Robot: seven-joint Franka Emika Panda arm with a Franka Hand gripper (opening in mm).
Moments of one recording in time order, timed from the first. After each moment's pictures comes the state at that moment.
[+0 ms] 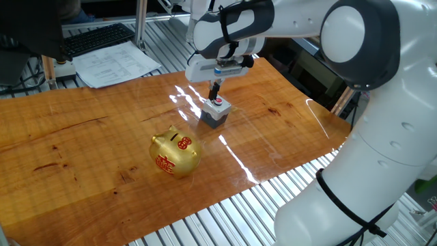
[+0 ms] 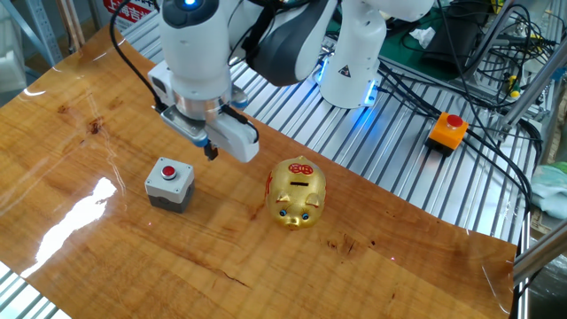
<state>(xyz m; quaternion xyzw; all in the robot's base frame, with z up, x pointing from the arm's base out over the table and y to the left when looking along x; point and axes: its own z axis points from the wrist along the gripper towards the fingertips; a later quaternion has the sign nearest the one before) 0.516 -0.091 0.215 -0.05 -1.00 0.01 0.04</state>
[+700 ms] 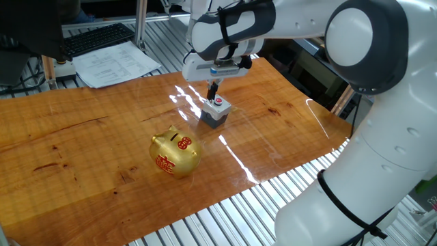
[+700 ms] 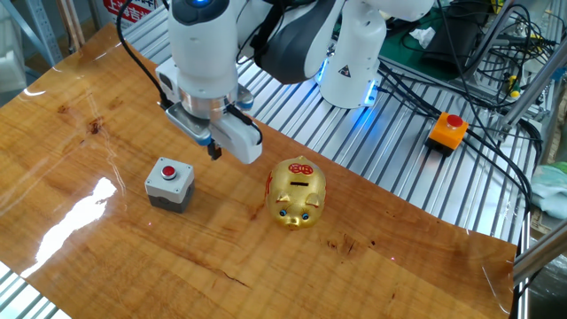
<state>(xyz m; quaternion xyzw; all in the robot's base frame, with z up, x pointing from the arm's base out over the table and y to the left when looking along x) 0.514 -0.084 0.219 -0.09 -1.00 0.02 0.03</state>
